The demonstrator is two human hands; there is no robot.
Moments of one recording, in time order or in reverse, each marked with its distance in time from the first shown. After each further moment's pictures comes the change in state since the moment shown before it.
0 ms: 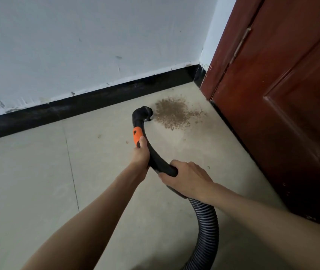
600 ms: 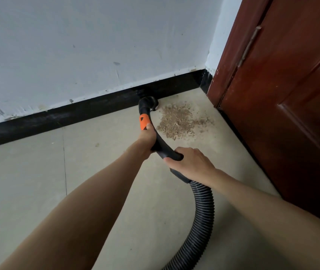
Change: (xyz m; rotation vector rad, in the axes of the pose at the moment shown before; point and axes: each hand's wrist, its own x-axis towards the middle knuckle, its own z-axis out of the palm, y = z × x) left_hand 0.034 0.063 0.058 0.099 0.038 -0.016; right_hand 0.082 0.042 -0.026 0.128 0.060 -0.060
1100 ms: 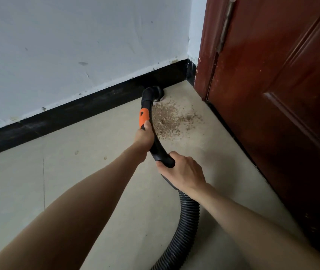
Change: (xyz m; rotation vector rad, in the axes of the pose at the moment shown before) left_hand 0.029 -0.016 0.061 0.355 0.082 0.255; right_hand 0.012 0.055 0.017 0.112 0.176 0.021
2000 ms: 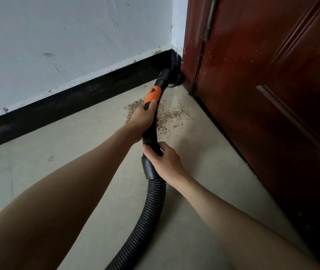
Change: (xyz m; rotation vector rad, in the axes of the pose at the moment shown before) left_hand 0.032 0.041 0.027 0.011 -0.233 0.213; right_hand 0.030 -0.003 0.006 0.627 -0.051 0.202
